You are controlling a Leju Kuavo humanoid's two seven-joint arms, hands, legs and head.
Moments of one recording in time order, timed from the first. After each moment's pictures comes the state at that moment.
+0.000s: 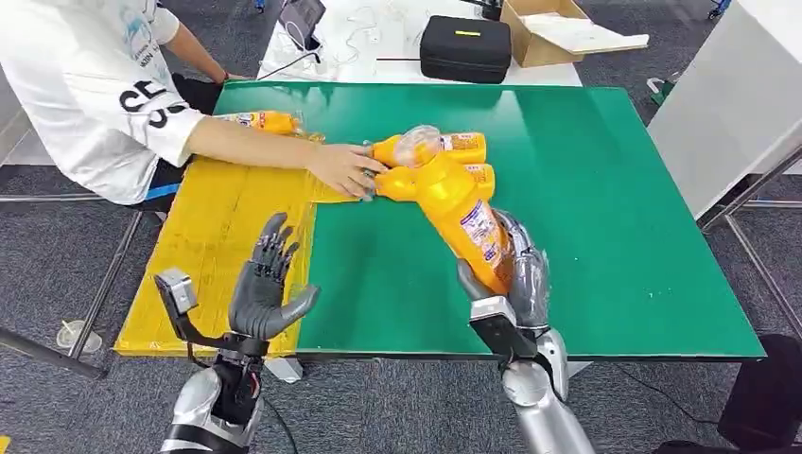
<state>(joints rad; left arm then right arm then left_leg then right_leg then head) -0.12 -0.25 -0.21 -1.21 0.26 -0.40 -0.52 -0.12 0.09 0.22 -1.36 0.50 -0.49 -0.59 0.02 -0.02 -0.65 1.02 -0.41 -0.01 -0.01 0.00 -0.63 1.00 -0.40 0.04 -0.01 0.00</state>
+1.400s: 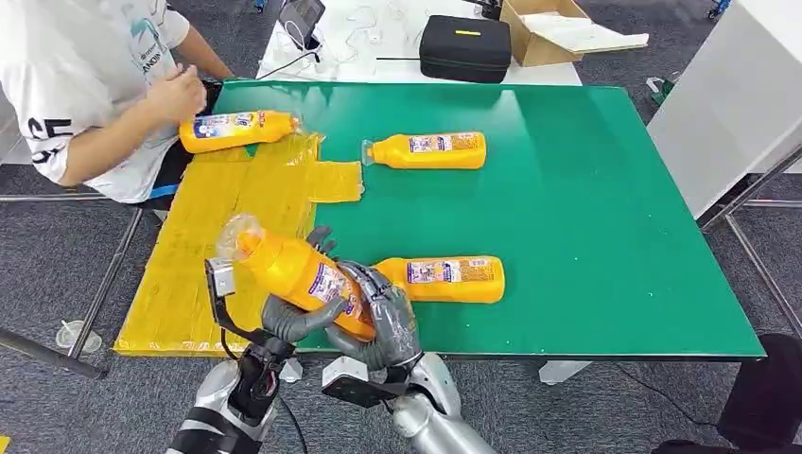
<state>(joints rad) -0.21 -0.22 -0.32 -1.01 0.42 -0.46 -0.45 -0.25 0.29 0.56 -0.85 0.60 -0.63 -0.67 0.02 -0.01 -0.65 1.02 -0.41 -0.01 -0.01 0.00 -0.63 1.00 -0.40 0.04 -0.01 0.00</state>
